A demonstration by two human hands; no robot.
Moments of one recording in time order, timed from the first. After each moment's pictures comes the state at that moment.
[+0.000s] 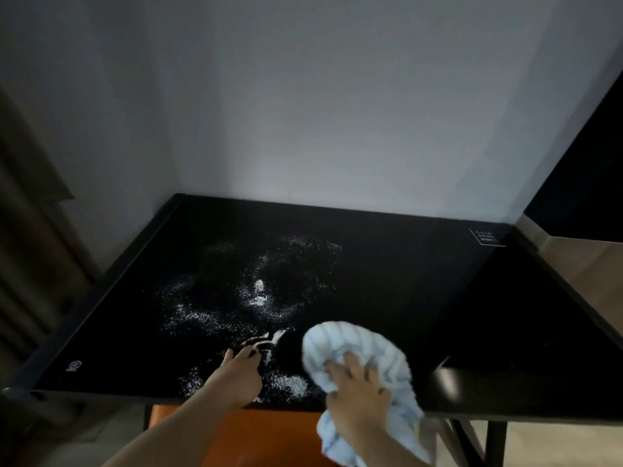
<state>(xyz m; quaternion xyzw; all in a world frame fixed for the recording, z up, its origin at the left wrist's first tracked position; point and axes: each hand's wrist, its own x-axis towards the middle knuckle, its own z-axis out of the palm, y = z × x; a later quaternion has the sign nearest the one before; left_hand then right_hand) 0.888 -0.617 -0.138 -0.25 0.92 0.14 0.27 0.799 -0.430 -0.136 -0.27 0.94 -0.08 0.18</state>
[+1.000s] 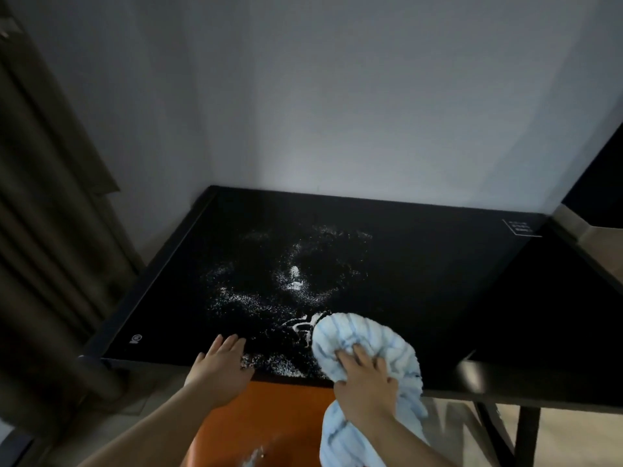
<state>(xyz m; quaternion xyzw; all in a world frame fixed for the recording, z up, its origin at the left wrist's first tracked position) 0.975 -0.656 -0.133 -0.36 0.90 0.17 0.17 0.844 -0.457 -0.133 -0.30 0.93 -0.07 0.18</state>
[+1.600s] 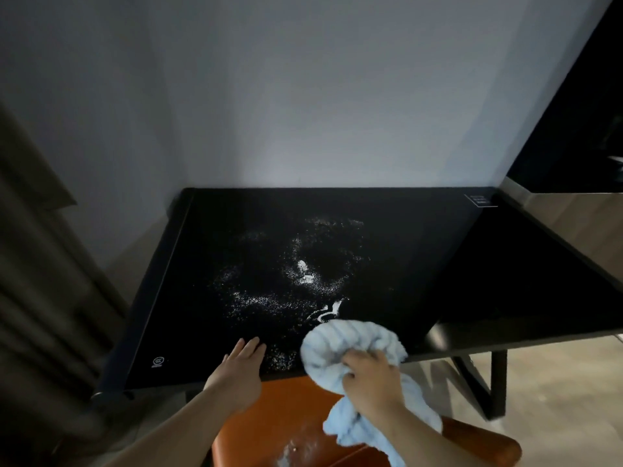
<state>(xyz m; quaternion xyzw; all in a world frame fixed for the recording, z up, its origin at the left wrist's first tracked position) 1.001 -0.709 -0.145 -0.21 0.93 0.20 0.21 0.909 -0.503 -0.129 -0.24 0.95 -0.11 0.14</state>
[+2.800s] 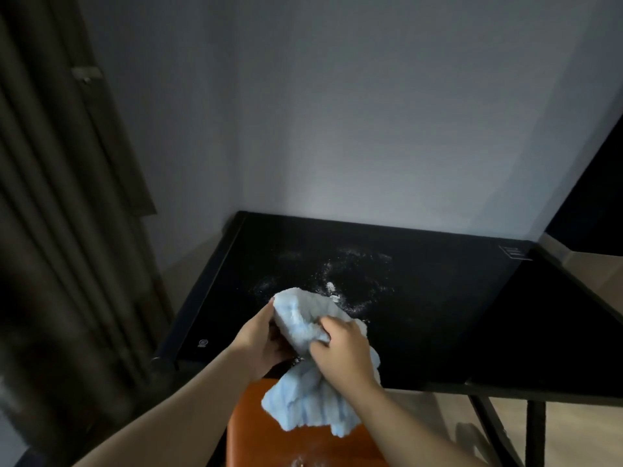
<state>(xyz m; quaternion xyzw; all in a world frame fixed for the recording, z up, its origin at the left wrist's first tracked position) 1.025 -0.674 -0.032 -0.36 0.37 0.86 -0.08 0.954 -0.548 -0.044 -0.39 0.87 -0.32 0.00</state>
